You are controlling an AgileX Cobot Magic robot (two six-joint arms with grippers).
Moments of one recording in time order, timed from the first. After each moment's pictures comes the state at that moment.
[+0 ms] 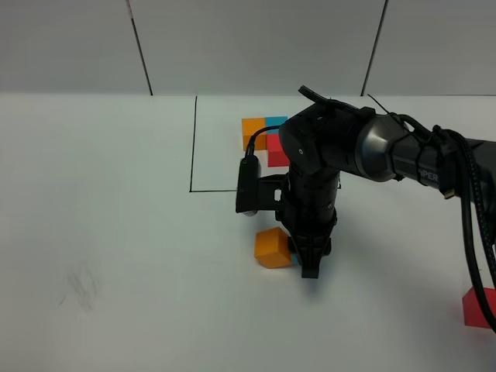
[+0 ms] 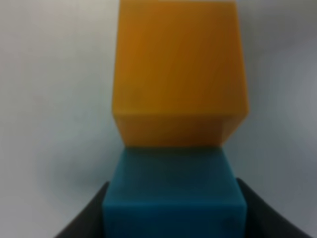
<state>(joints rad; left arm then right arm) 0.08 -0.01 -0.50 0.01 1.08 -0.04 0.58 2.14 -1.53 -0.05 1.01 -0.82</state>
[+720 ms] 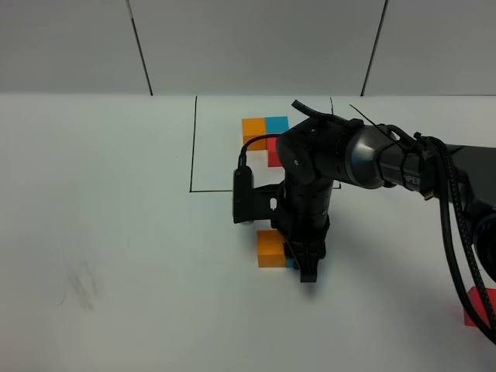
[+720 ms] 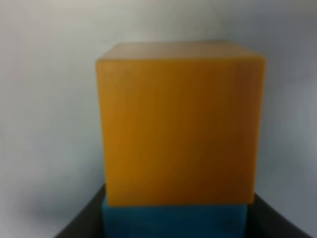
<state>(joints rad) 0.08 -0.01 -0.50 0.01 1.08 -0.04 0.58 2.19 -1.53 -0.04 0.93 -0.90</state>
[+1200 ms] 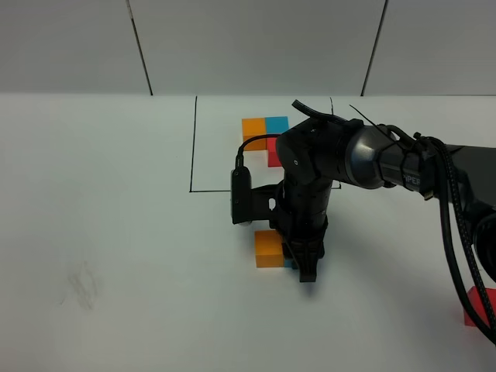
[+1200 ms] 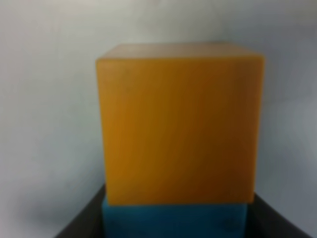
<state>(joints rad) 0.08 -0.01 -0.50 0.01 1.08 -0.04 0.58 2.19 -1.53 -0.02 0.92 -0.93</state>
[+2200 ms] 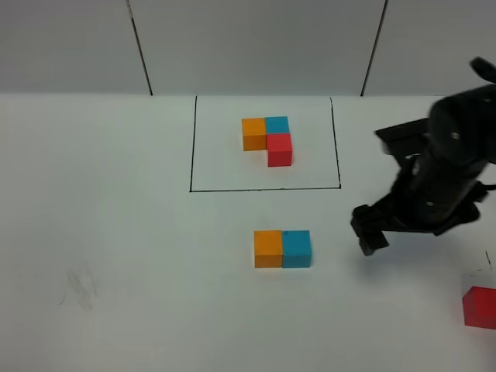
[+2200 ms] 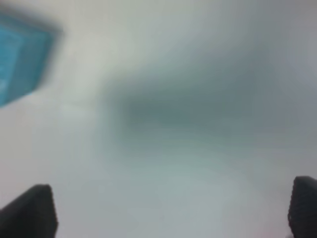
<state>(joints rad) 0.08 -0.01 -0.50 0.01 1.08 -0.04 0.29 1.71 -1.08 0.00 0.85 0.10</state>
